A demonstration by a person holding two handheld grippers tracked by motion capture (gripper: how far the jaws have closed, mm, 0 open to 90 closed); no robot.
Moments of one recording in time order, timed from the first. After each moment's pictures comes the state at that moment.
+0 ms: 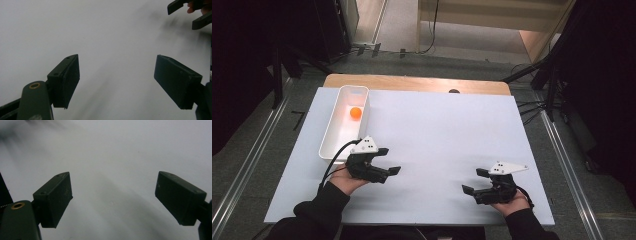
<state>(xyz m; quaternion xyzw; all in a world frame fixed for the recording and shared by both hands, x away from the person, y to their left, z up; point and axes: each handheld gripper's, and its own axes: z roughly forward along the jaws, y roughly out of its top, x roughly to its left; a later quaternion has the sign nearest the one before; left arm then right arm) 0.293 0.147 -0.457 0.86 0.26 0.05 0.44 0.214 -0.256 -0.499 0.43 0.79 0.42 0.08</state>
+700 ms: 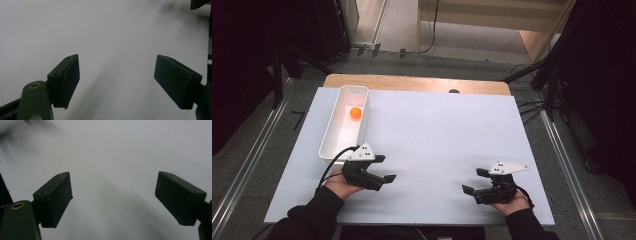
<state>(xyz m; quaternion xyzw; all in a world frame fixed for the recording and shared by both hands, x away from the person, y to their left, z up) 0.285 0.159 -0.470 0.87 0.25 0.03 0.43 0.214 -0.257 -0.499 0.43 0.79 0.42 0.08</state>
